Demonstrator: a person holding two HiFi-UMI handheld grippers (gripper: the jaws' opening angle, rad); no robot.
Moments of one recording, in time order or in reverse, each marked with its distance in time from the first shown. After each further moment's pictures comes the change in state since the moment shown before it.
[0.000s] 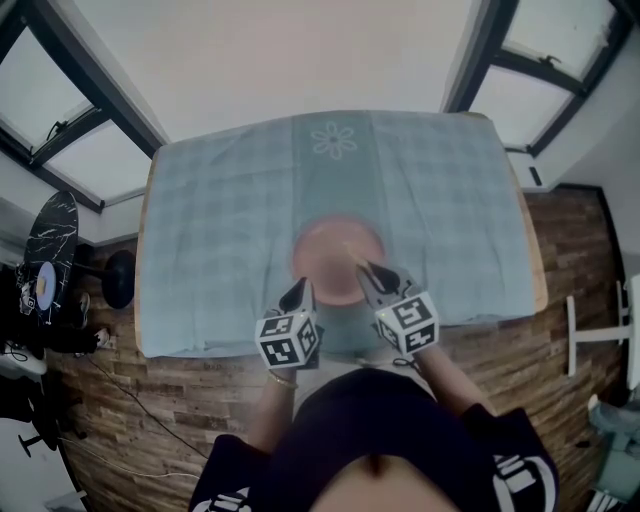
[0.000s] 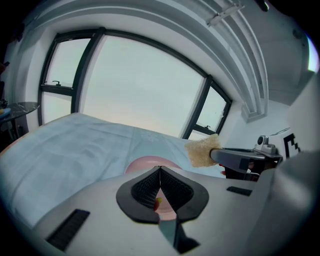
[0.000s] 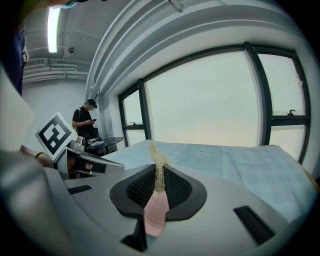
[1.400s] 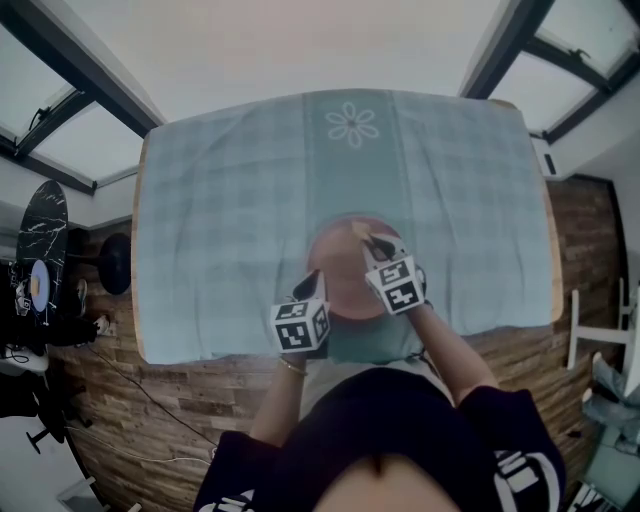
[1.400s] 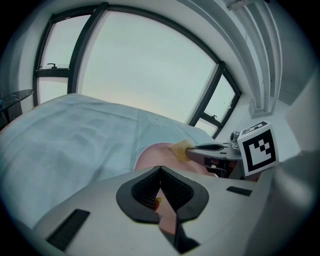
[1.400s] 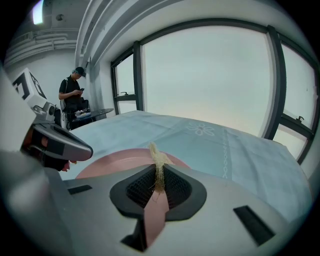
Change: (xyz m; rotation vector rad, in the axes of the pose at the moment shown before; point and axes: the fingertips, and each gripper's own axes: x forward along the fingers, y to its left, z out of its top) left arm 0.089 0.058 -0.025 -0.045 0.174 -0.007; right arm 0.155 -0.064 -0.074 -0.090 0.299 -0.073
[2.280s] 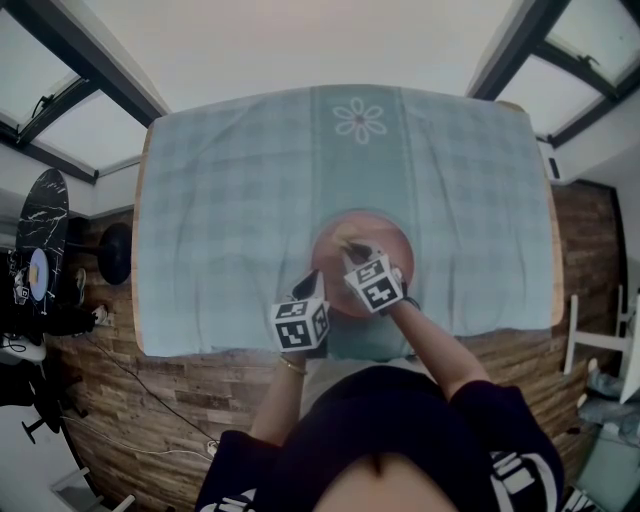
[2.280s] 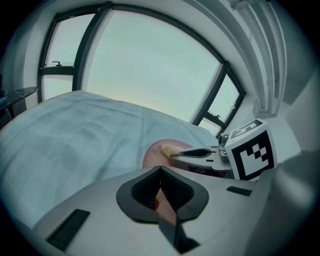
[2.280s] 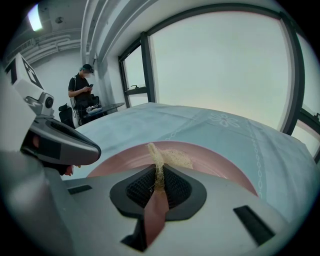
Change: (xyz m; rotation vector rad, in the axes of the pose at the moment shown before) left arm -0.002 0.014 -0.013 -0.033 0.014 0.028; right arm 0.040 0.058 -0.013 -0.036 0.083 0.133
